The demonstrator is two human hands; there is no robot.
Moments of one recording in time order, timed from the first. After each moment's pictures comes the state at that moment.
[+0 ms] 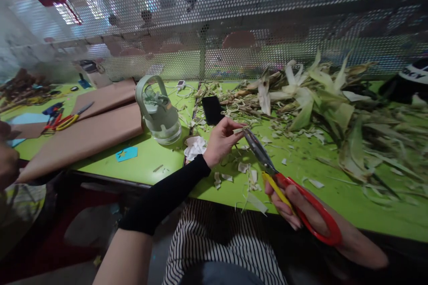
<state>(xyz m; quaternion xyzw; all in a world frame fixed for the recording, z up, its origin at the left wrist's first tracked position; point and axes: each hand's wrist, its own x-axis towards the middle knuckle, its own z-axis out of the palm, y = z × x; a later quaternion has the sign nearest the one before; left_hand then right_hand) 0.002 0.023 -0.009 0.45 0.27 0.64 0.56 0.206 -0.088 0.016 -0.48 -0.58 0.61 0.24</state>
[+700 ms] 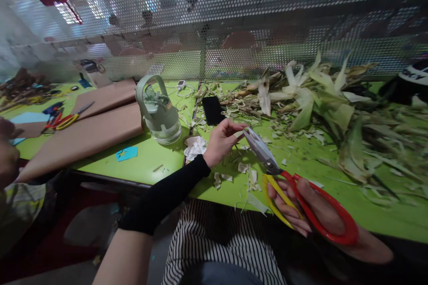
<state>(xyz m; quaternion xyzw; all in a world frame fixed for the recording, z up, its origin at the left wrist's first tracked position) 0.002 0.022 -0.010 0.44 0.27 0.64 0.58 0.207 -0.077 0.013 -0.36 -0.46 0.77 0.27</state>
